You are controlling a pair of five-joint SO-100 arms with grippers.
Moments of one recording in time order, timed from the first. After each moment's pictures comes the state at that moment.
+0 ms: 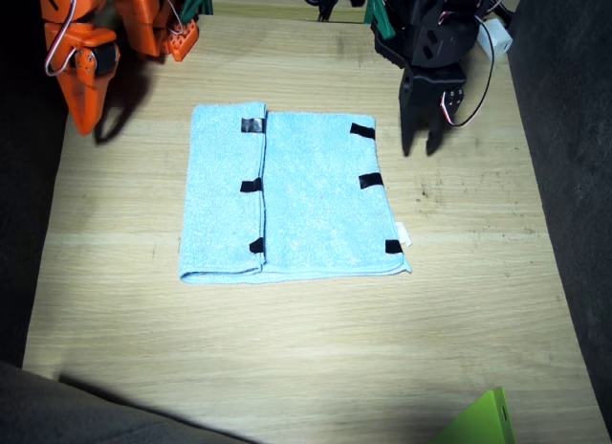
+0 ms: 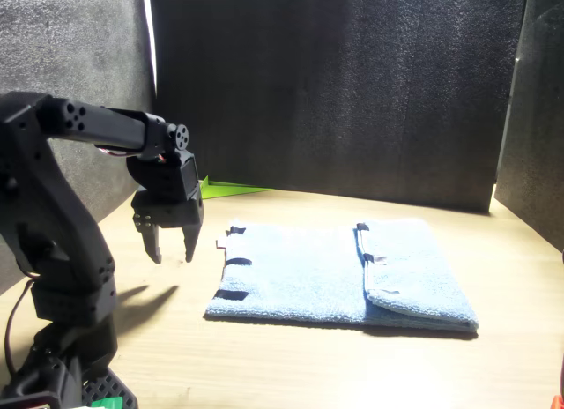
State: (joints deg) arm 0 49.7 94.5 115.0 70.7 72.2; arm 1 74.4 126.5 141.7 56.7 92.5
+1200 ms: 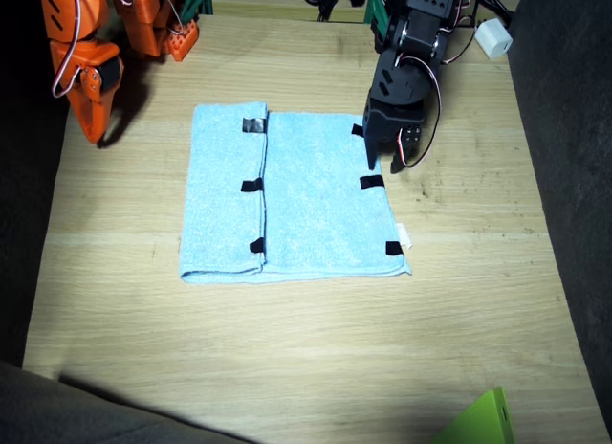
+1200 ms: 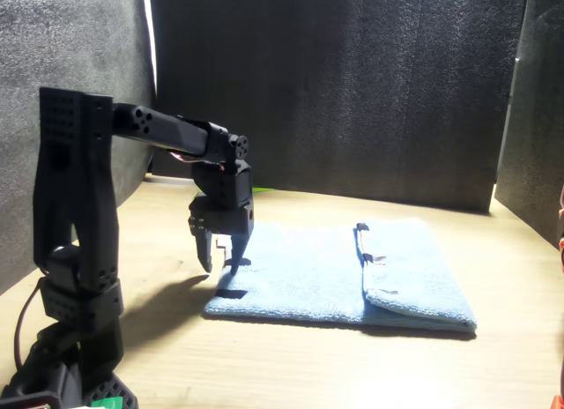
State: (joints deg) arm 0 39.1 70.7 91.6 77.6 70.6; arm 1 74.5 117.9 139.1 56.6 93.5
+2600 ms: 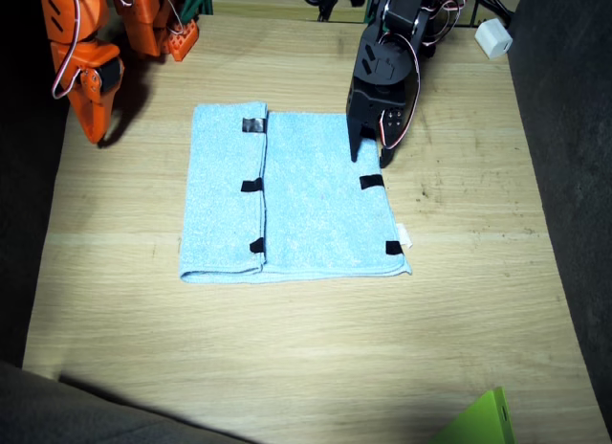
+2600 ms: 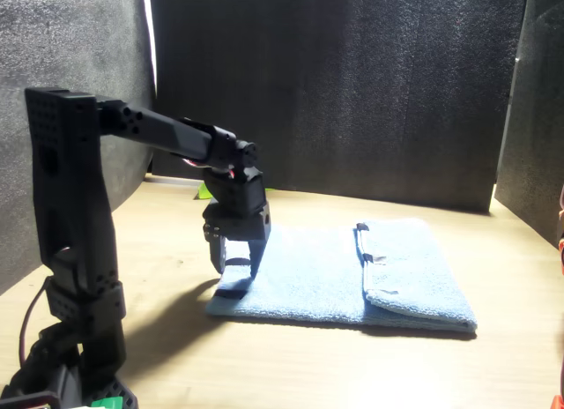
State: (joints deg) arm 0 32.6 79.2 102.9 68.7 65.0; arm 1 74.1 117.1 139.1 56.6 94.4
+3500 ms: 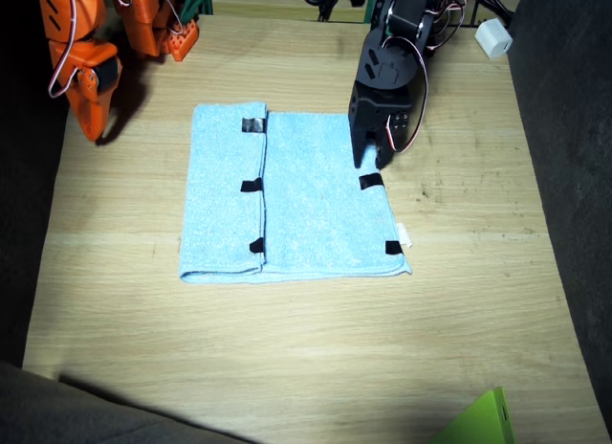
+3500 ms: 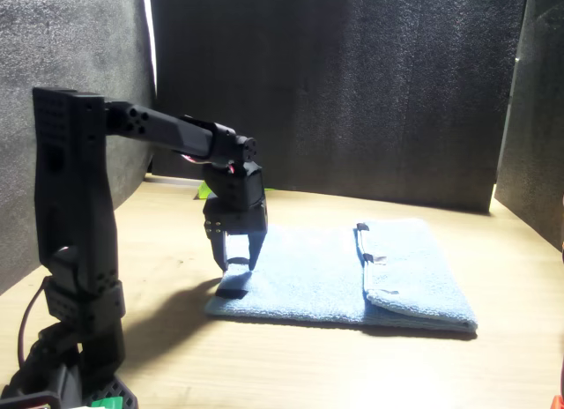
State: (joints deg) arm 0 33.8 75.3 96.6 70.6 56.8; arm 1 73.1 117.3 139.1 57.3 94.6
